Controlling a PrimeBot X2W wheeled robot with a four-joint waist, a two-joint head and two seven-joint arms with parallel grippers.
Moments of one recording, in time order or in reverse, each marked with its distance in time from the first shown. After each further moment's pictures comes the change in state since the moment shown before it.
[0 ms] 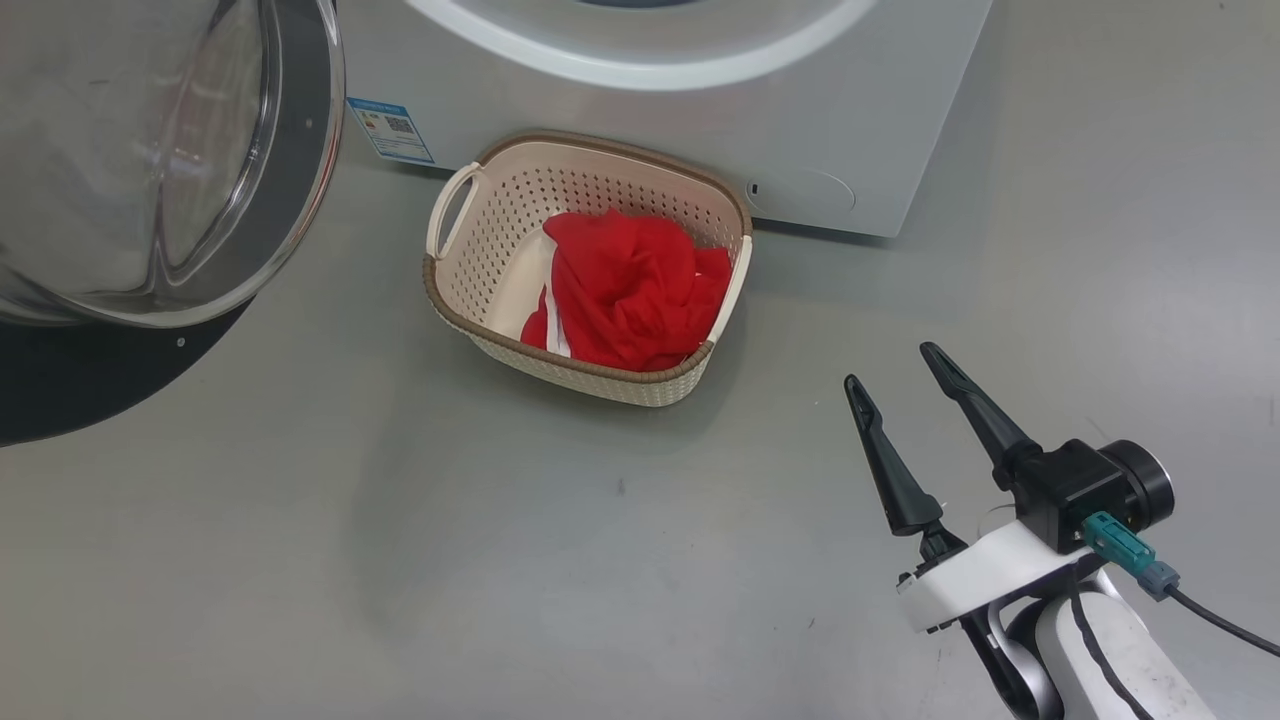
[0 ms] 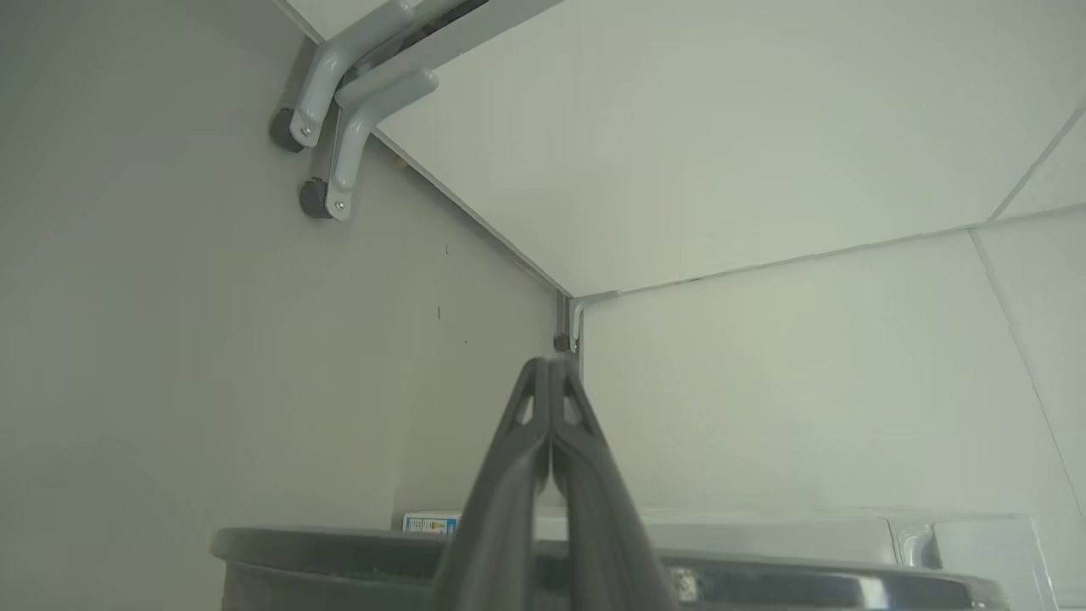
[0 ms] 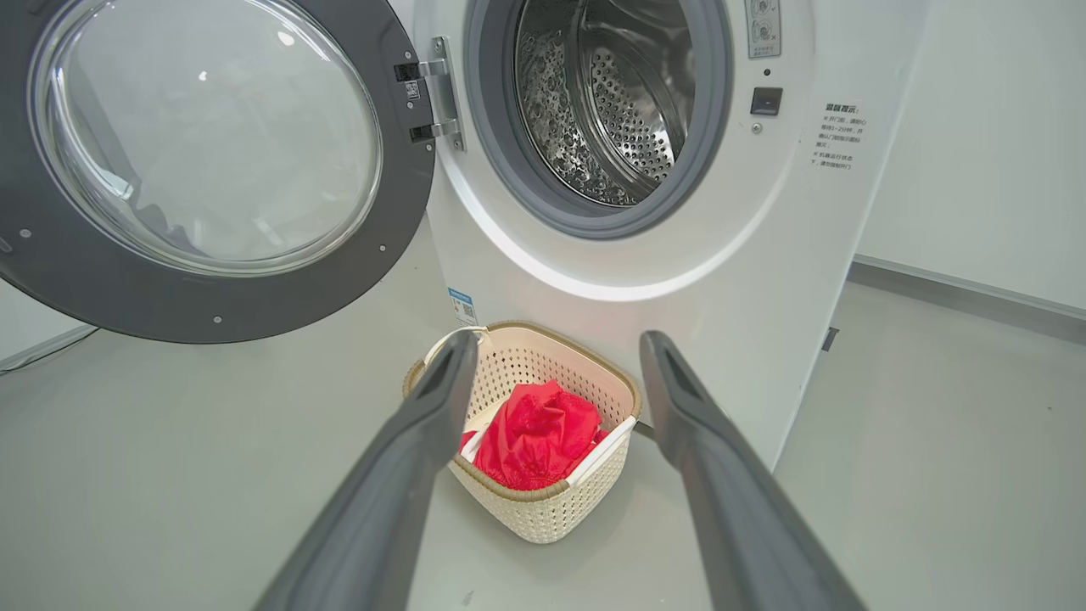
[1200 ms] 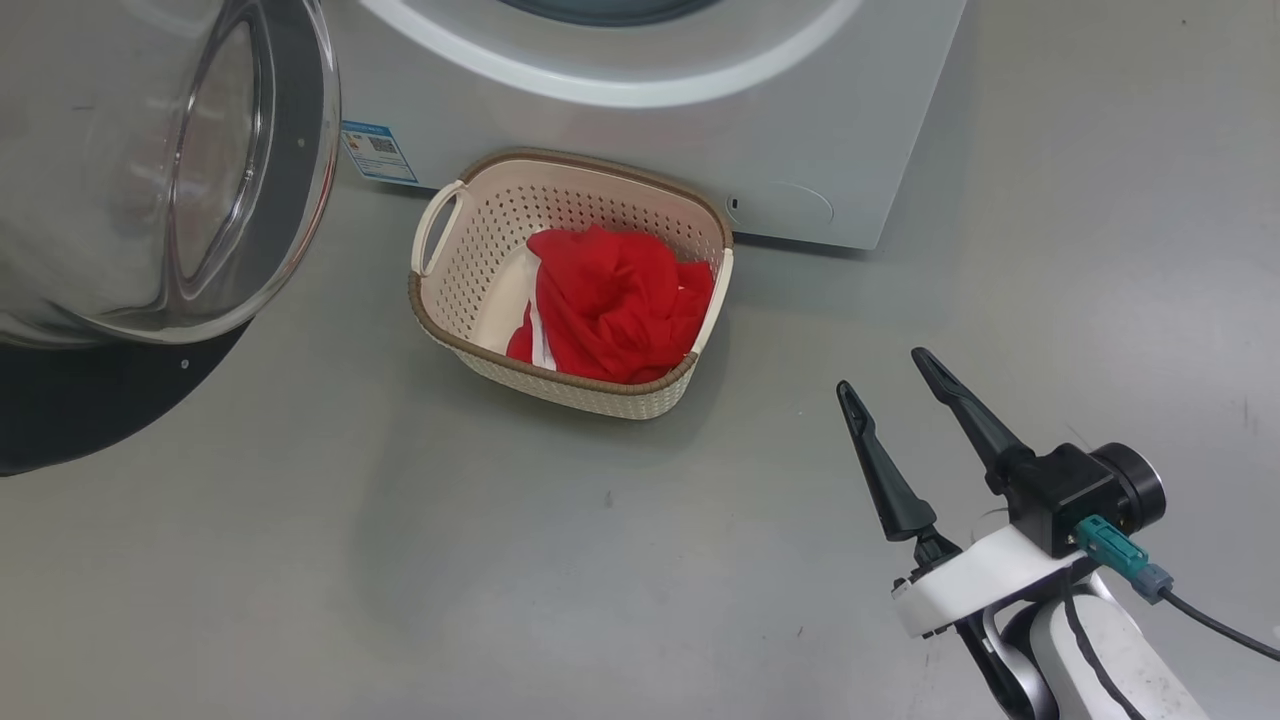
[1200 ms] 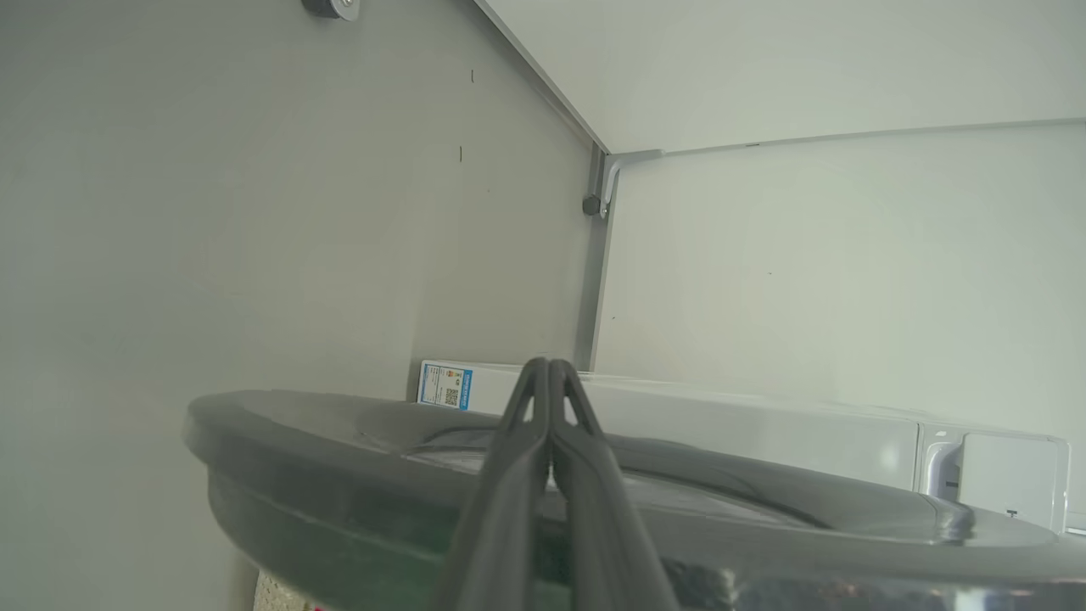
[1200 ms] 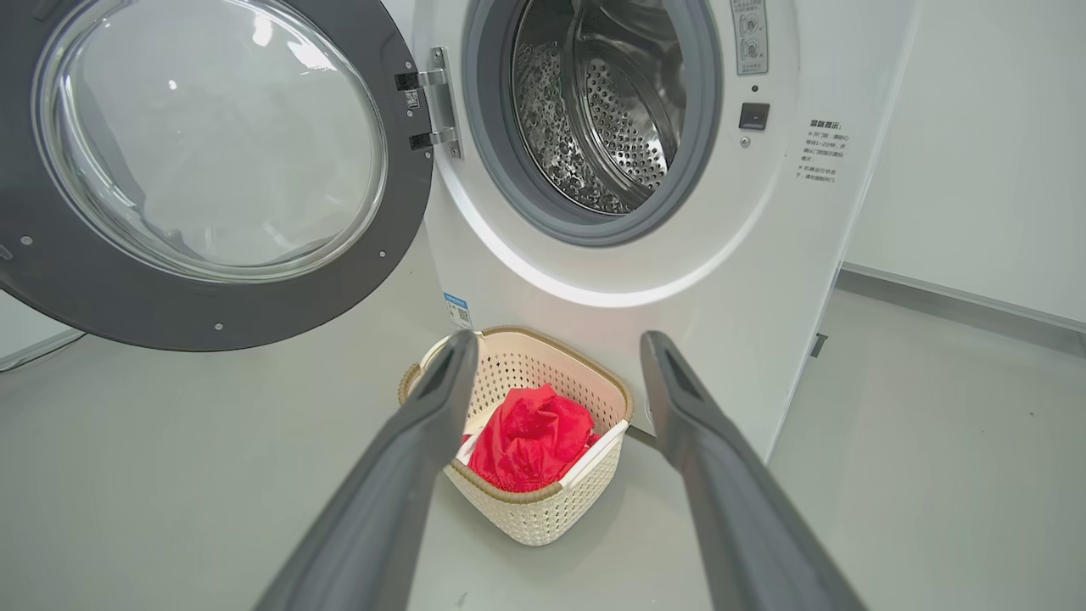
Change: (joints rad) left arm -0.097 0.062 -0.015 0.265 0.001 0.000 0.231; right arm 0.000 0.002 0.008 0.010 0.000 0.005 -0.002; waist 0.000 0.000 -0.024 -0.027
